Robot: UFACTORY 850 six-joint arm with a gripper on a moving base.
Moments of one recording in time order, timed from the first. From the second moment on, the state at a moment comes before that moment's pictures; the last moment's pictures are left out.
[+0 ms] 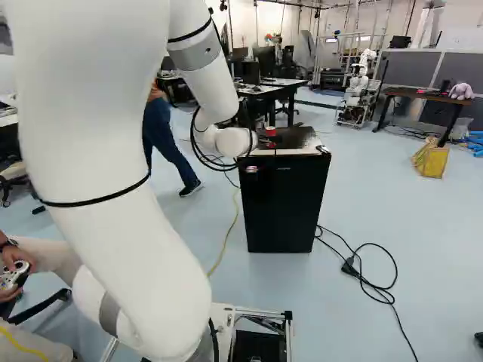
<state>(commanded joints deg) -13.0 -10.1 -40.8 -2.8 39.4 0.0</state>
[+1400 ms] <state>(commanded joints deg) -10.4 -23.7 -52.4 6.7 42.3 0.0</state>
